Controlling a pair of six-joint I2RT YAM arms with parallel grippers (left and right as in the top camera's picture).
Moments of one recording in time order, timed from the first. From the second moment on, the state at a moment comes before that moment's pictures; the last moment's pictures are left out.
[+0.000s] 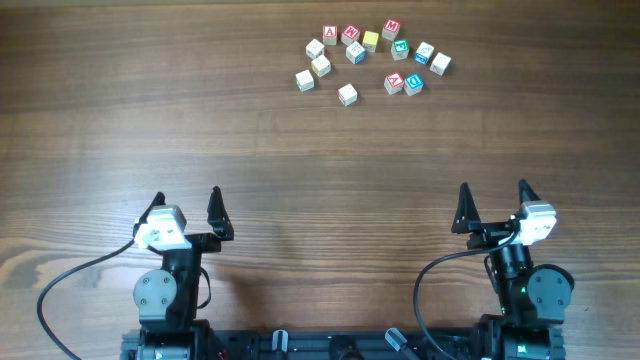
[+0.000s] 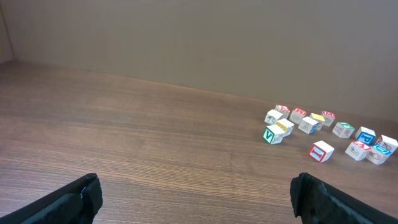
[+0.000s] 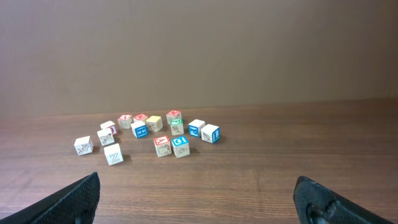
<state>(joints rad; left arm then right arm) 0.01 0.01 0.01 -0.07 -0.01 -0.18 -0.10 0.02 0.01 0.01 -0.19 0.09</state>
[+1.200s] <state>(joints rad) 0.01 0.01 0.01 -0.07 -0.02 -0.16 -0.10 0.02 0.01 0.01 -0.19 0.09</state>
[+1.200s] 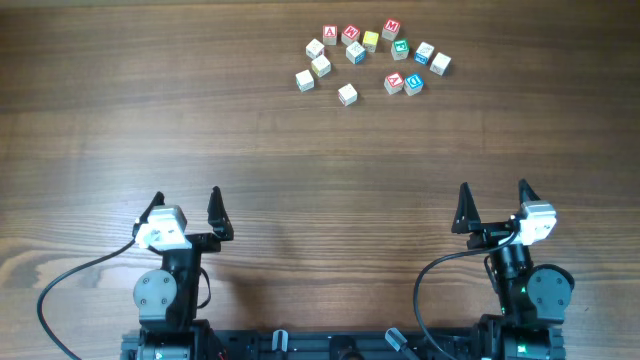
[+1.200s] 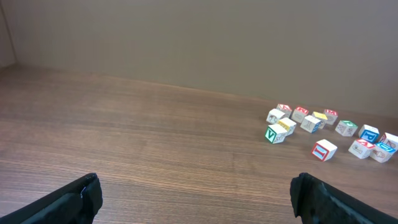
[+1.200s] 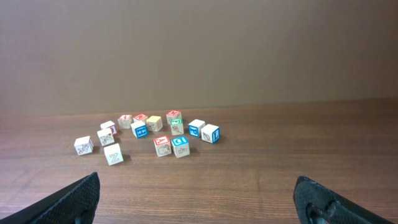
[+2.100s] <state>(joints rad) -0.07 1.22 1.15 -0.57 0.71 -0.26 -0.10 0.02 0.01 0.01 -0.19 0.09</state>
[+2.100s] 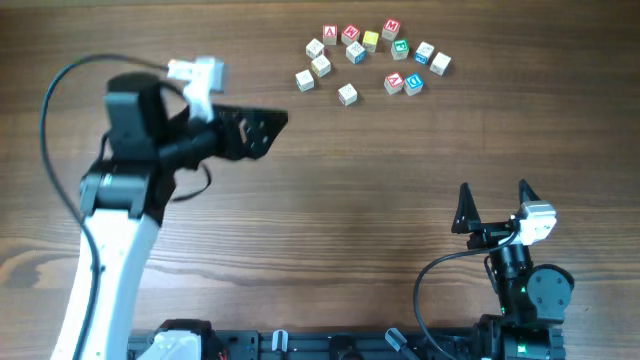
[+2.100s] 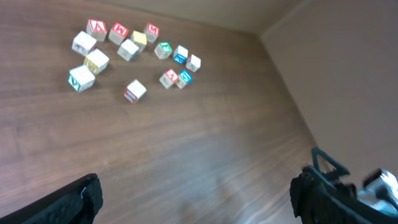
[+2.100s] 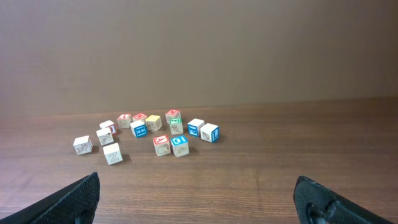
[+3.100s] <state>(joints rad) -0.36 2.34 1.71 -0.08 0.05 0.08 -0.10 0.02 0.01 0.01 -0.19 0.09</state>
